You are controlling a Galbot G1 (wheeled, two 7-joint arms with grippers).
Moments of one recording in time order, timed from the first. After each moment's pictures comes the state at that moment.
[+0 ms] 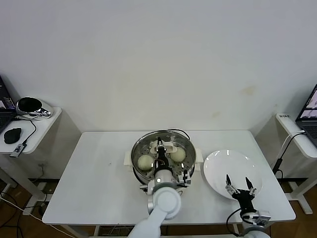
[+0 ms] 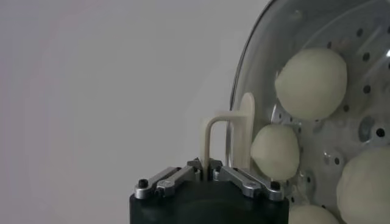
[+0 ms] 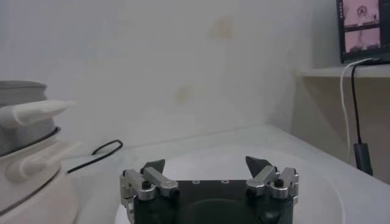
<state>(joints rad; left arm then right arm) 0.95 -1.60 0.11 -1.71 1.69 0.74 0.39 -1.42 1.38 0.70 1.65 0.39 0.13 -0.09</state>
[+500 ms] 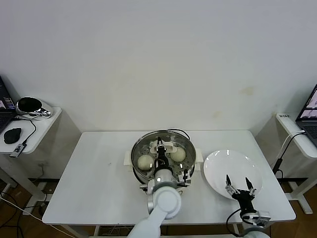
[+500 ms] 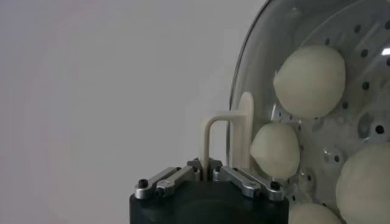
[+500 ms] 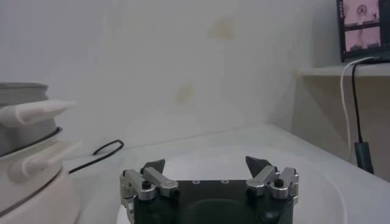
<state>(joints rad) 0.94 -1.60 0.12 -1.72 1.71 0.74 0.42 -1.42 1.39 0.70 1.65 0.39 0.13 -0.09</state>
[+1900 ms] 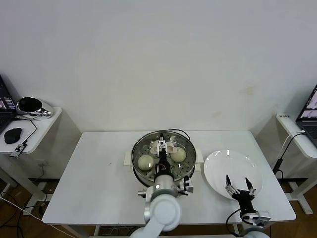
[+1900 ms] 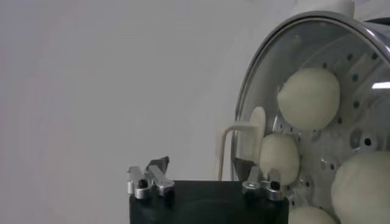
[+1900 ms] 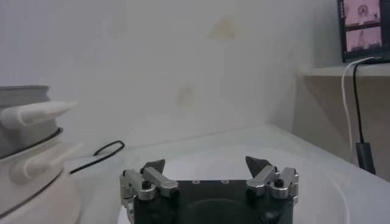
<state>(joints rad) 0.99 -1.56 0.17 -1.86 1.68 0.74 0.46 -1.42 1.39 0.70 1.65 0.39 0.14 -0.09</state>
